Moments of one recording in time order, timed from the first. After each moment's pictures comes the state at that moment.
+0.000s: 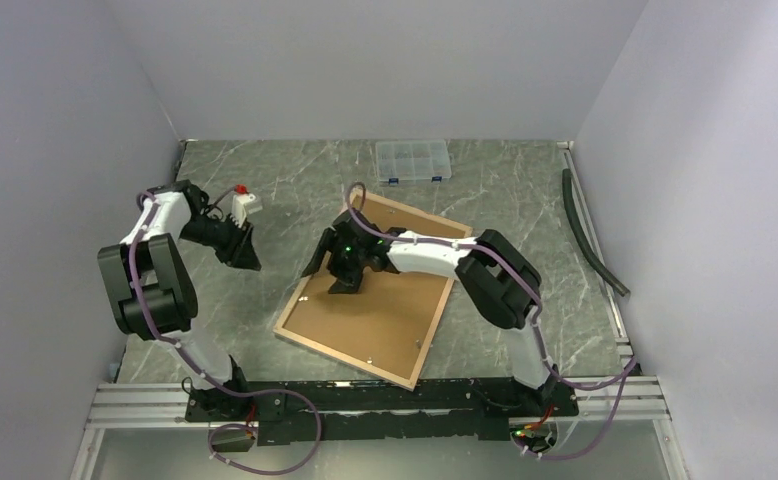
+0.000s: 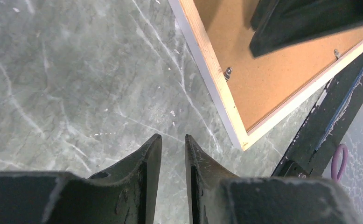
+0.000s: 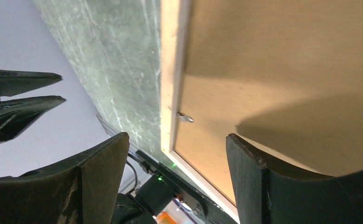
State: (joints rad) left arm 0.25 1.73 1.24 -1.15 0.76 1.05; right arm 0.92 2.09 1.43 -0.16 -0.26 1.30
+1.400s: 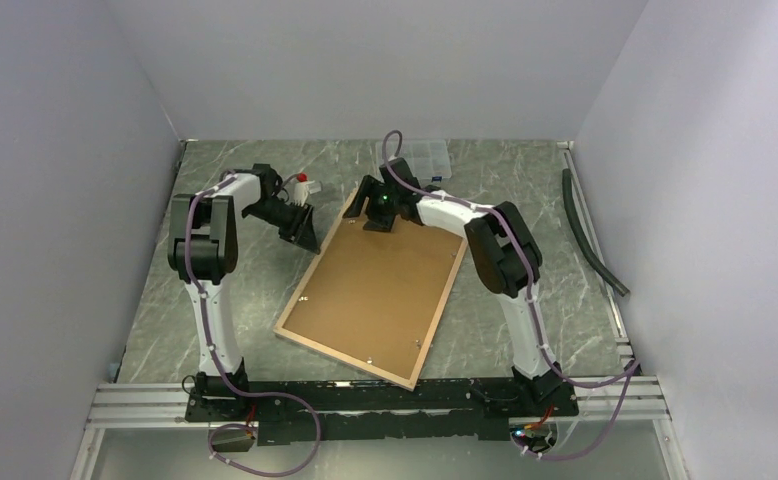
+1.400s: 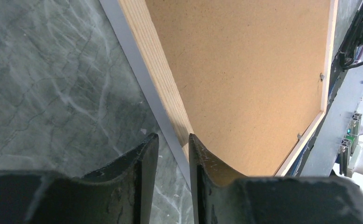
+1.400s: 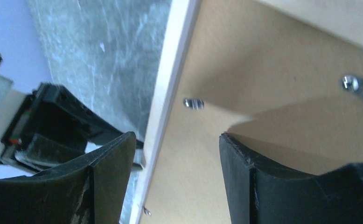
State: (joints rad) left arm -0.05 2.18 1.55 -0.92 0.87 0.55; right arm 0.58 2.21 1.59 -0.13 -0.30 0.92
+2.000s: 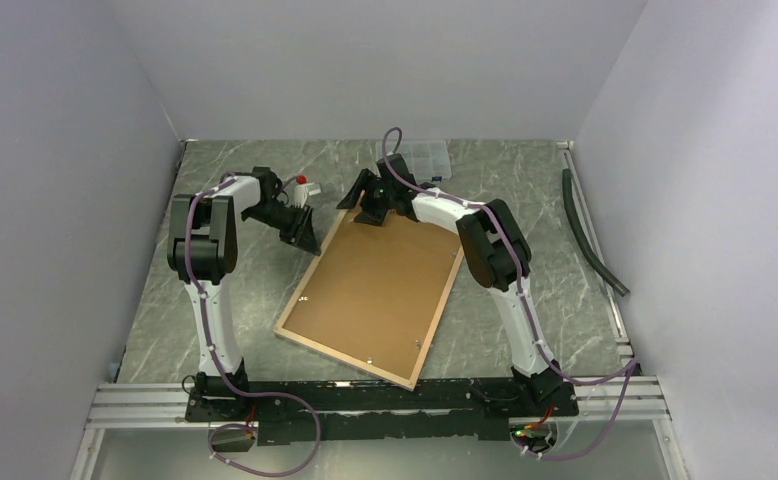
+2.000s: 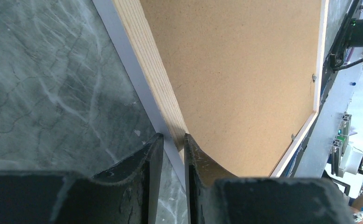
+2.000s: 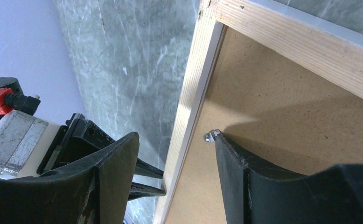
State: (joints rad) left arm -0.06 2.18 1.52 -0.90 0.89 0.54; right arm 0.57 2.33 1.72 -0.07 -0.34 1.01
